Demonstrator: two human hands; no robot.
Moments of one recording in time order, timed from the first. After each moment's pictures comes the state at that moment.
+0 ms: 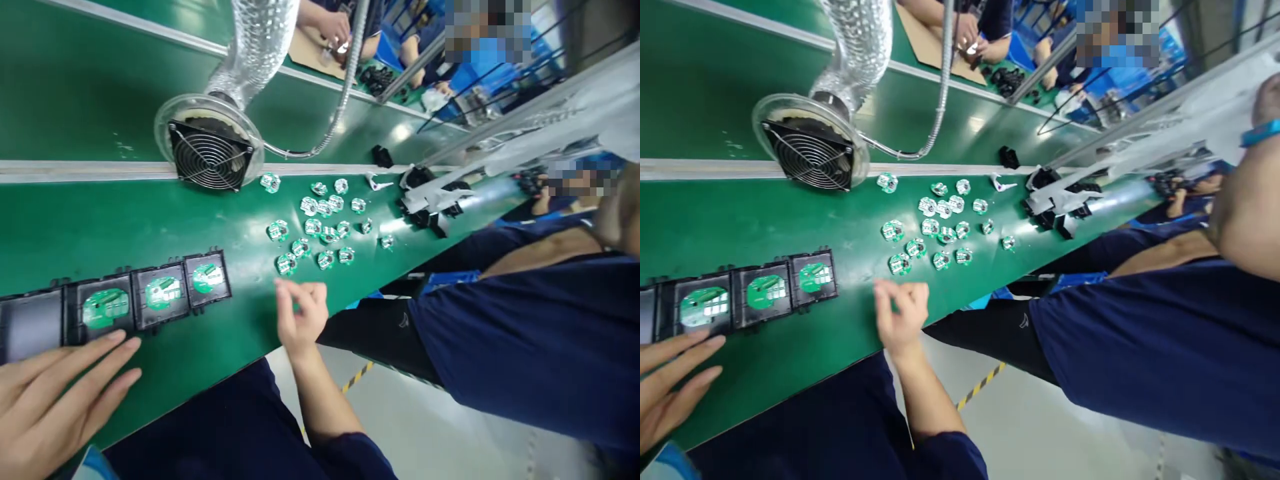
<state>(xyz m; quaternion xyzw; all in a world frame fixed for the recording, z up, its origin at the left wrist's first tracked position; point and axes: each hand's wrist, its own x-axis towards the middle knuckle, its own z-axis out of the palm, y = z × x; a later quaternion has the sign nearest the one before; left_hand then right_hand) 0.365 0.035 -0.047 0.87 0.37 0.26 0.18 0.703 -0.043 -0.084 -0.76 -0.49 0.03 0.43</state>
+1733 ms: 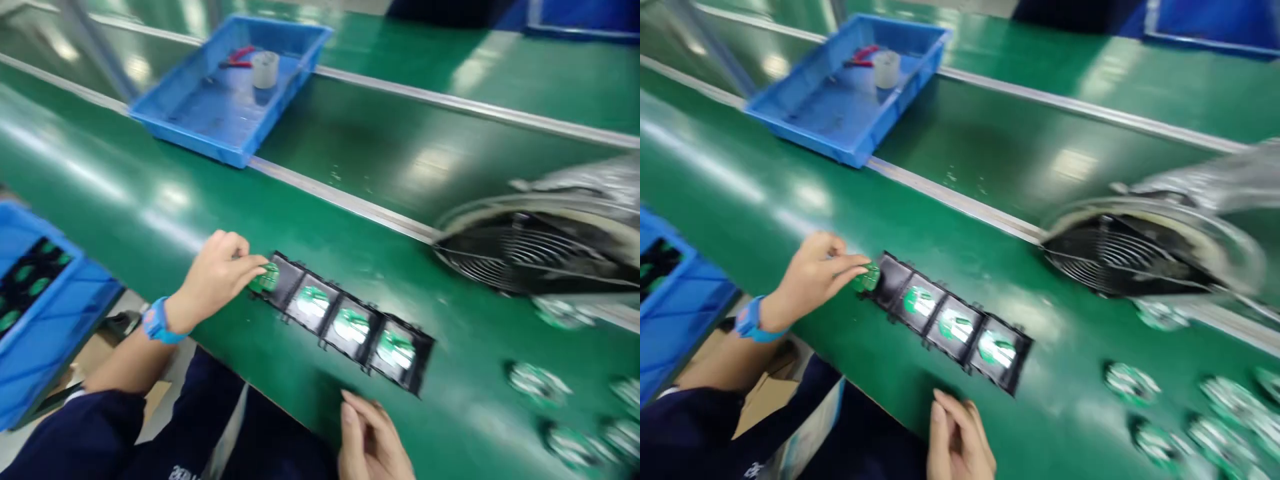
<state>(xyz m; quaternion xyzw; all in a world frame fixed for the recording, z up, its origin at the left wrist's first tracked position) 0.304 0.057 0.011 0.81 0.54 0.18 -0.10 0.605 -0.069 -0.093 -0.56 -0.59 0.31 0.49</state>
